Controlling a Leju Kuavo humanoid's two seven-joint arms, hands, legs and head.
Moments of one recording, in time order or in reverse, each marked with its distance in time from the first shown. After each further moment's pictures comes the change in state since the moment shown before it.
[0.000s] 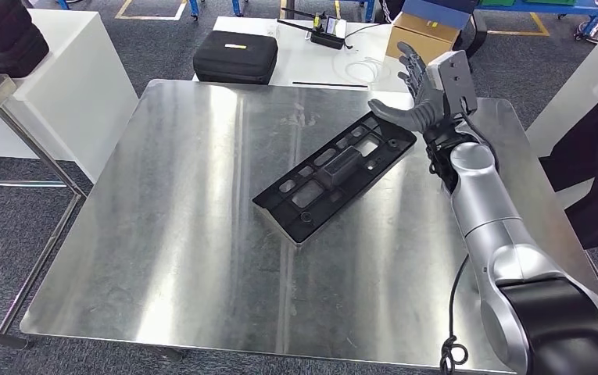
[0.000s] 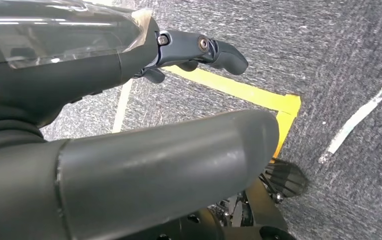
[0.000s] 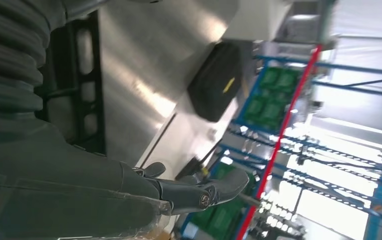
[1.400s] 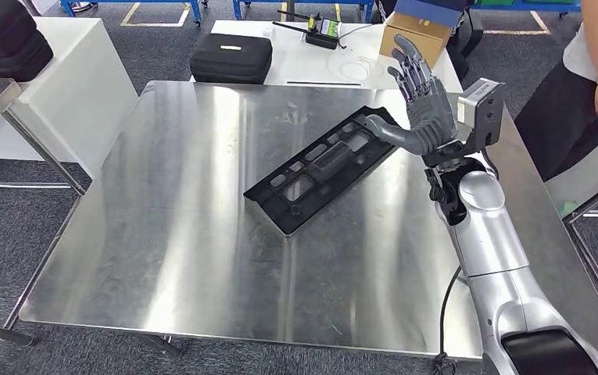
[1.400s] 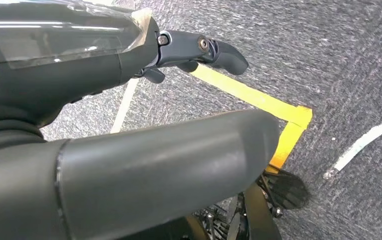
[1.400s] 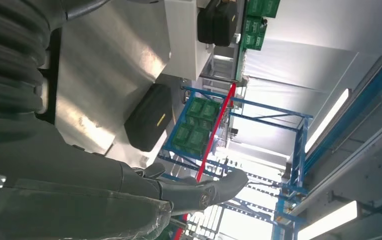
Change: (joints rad) left arm -0.008 0.001 0.093 -0.002 0.010 0.026 0.002; right arm 0.230 -0.019 0.010 -0.482 -0.128 0.048 -0.010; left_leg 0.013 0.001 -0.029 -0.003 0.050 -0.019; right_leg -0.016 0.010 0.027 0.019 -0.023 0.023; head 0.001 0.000
